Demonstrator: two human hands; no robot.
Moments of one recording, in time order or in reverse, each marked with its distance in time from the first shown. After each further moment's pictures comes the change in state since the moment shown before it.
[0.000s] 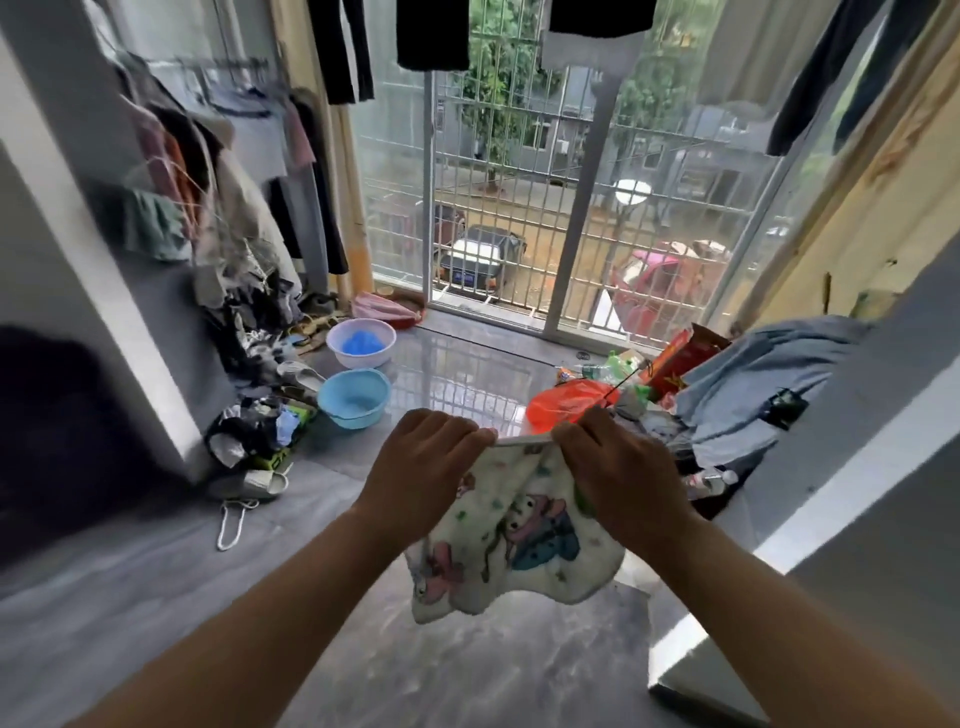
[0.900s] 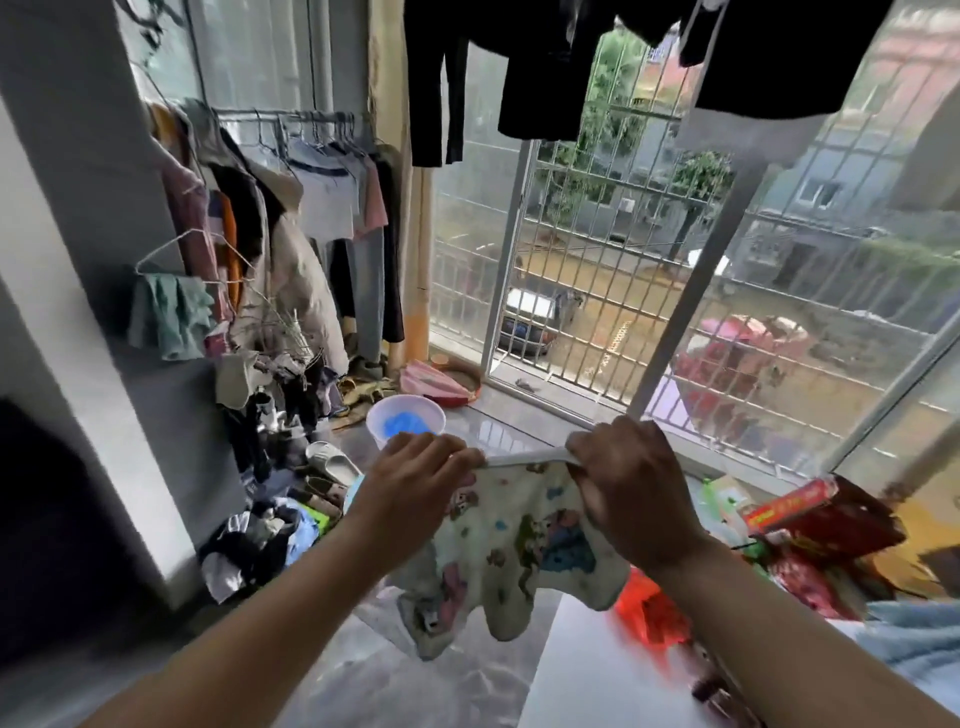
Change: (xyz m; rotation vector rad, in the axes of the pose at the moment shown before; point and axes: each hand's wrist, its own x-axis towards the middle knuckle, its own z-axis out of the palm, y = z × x) left_hand 0.145 -0.453 0.137 0.101 0.022 -0.114; right_hand 0.433 0.097 0.281 0.017 0.106 -0.150
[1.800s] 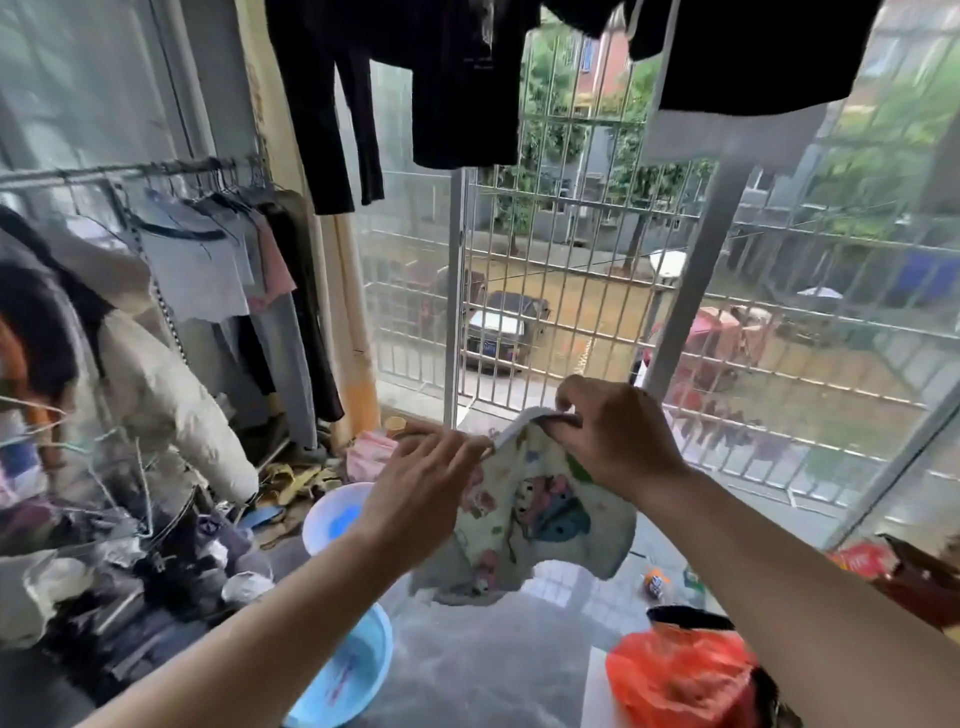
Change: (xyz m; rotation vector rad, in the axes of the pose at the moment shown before) left_hand 0.299 -0.202 0.266 0.073 -0.338 -0.064; right_hand 0.246 0.298 0.233 0.172 -0.007 0.289
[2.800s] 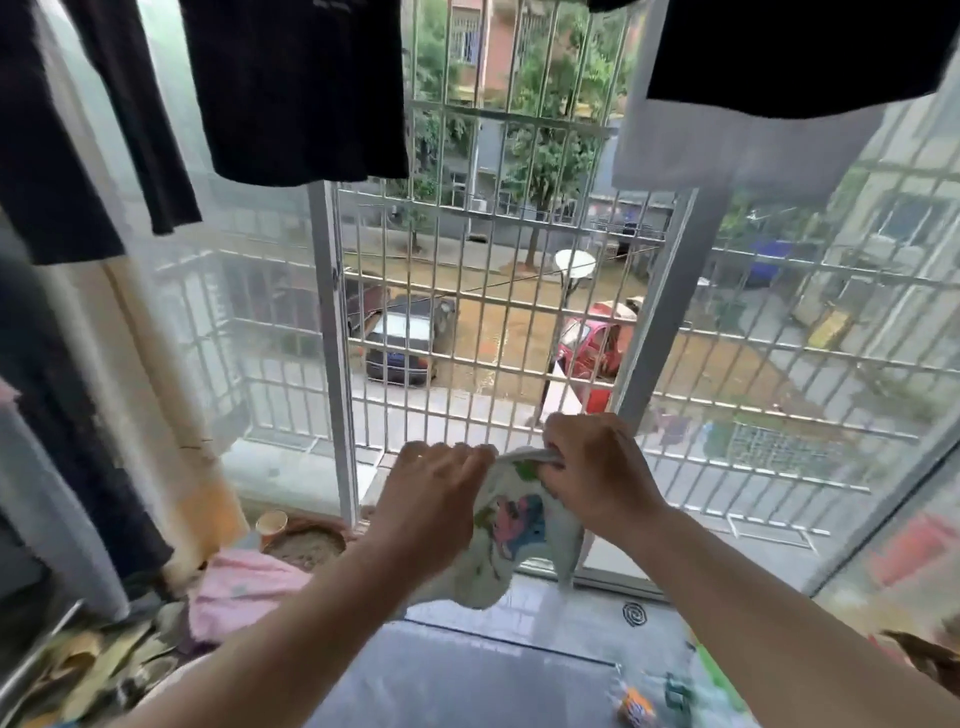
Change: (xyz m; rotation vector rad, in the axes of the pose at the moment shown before) left_hand 0.454 -0.154 0.217 -0.120 0.024 0.108; right_hand 0.287 0.317 0.230 -0.104 -0.055 0.160
